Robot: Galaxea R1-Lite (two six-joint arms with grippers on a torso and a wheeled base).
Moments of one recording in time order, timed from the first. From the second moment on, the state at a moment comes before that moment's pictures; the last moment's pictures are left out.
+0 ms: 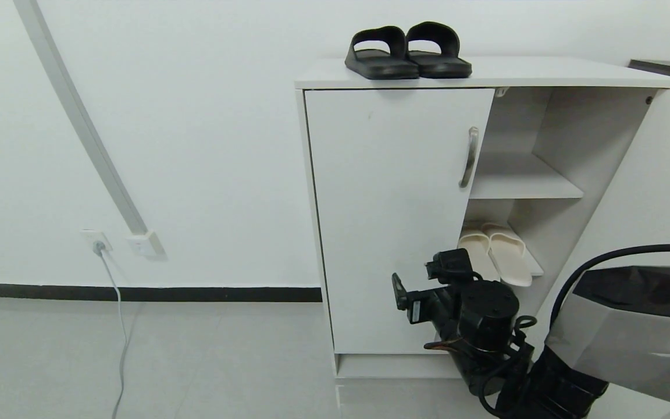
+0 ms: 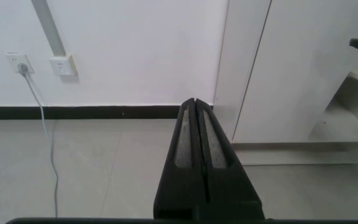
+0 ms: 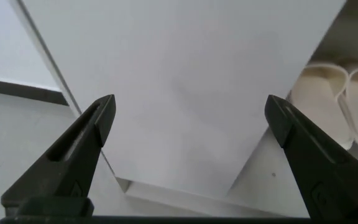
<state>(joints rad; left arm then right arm) 0.00 0.00 0.00 0.00 0.01 -0.01 0.74 2.21 -0.70 -1.51 -0.54 0.01</state>
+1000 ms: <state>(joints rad) 0.00 0.00 0.00 0.00 0.02 -0.01 0.73 2.28 -0.69 -1.57 -0.53 -0.03</state>
